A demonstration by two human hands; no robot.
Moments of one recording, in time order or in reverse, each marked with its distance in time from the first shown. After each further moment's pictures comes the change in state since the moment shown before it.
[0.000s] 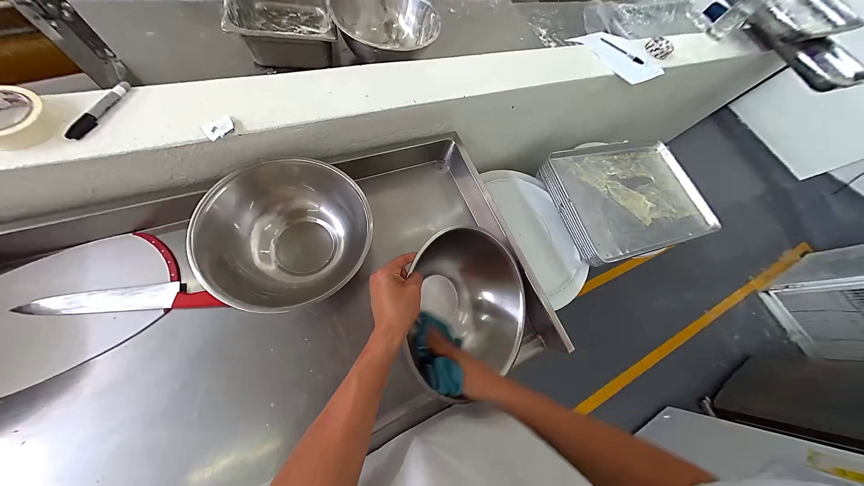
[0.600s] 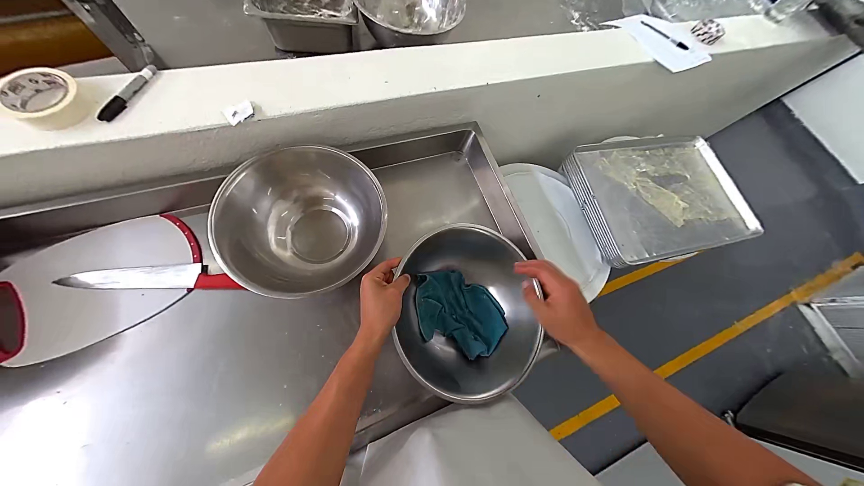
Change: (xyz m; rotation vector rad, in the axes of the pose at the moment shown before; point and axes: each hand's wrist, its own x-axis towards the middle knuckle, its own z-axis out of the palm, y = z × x) left_hand 0.005 -0.058 -0.013 -0.312 -0.002 -0.162; right_hand -0.019 -0.015 -0.131 -0.429 0.597 -0.122
